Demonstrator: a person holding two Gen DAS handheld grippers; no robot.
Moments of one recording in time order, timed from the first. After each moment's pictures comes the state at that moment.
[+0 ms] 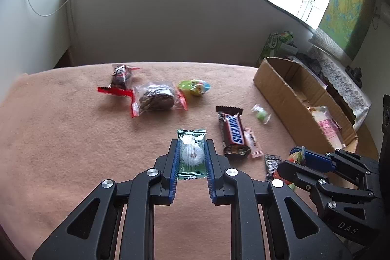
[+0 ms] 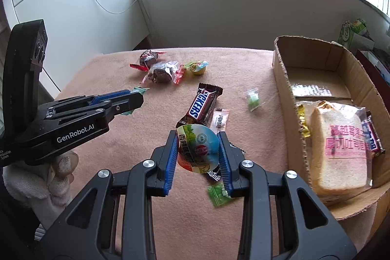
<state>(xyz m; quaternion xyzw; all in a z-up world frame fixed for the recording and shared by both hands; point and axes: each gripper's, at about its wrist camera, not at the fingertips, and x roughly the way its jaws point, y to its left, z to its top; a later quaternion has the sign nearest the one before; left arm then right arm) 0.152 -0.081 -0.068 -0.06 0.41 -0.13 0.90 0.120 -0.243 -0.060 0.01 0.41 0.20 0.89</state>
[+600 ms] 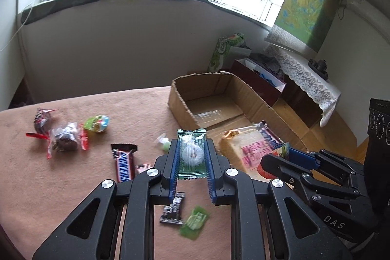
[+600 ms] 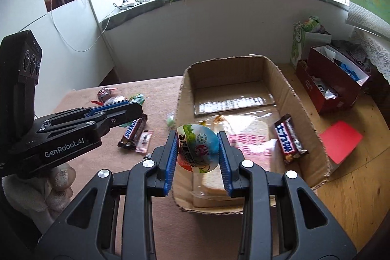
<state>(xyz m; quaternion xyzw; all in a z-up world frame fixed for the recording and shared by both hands) 0.164 -0.198 -0.027 -0.05 0.38 -0.24 0.89 0.112 -0.364 -0.024 0.05 0.37 0.11 0.92</state>
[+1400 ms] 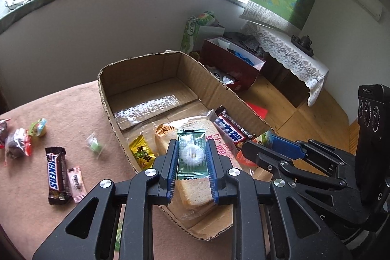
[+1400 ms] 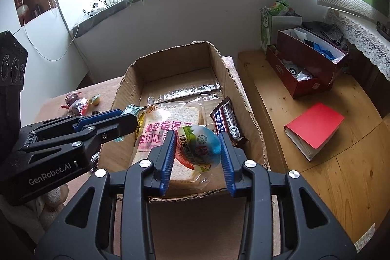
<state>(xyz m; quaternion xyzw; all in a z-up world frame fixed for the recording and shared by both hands) 0.160 -0.282 -0.041 -0.01 0.40 -0.28 0.87 0.113 -0.436 -0.046 0.08 0.39 0.05 0.92</state>
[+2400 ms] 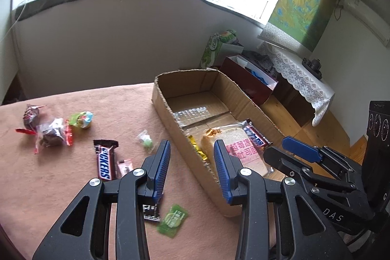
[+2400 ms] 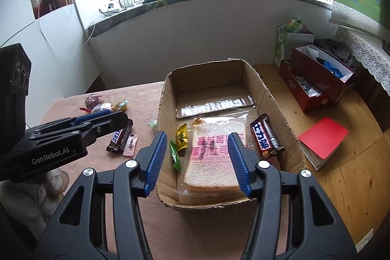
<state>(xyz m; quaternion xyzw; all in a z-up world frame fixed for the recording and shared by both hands) 0.158 -0.198 -0.023 -0.06 0.39 -0.24 0.89 0.105 -0.367 -0.012 0.05 0.37 0.07 0.93</state>
